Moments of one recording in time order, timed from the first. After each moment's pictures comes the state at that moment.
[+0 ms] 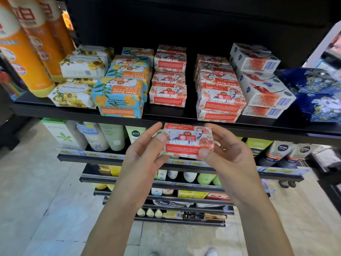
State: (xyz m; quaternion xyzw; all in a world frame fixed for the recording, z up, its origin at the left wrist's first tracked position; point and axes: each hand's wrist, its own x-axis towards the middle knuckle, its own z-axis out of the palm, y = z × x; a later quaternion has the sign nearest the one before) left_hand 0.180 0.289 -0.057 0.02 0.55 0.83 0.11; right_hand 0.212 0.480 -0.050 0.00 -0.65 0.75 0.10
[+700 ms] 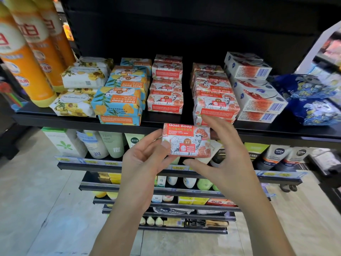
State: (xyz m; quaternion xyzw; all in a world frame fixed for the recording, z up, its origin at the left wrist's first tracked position) left_hand 0.181 0.301 -0.051 0.03 0.54 0.84 0.05; right_hand 0.208 0.487 -0.035 0.08 -0.88 0.43 0.19
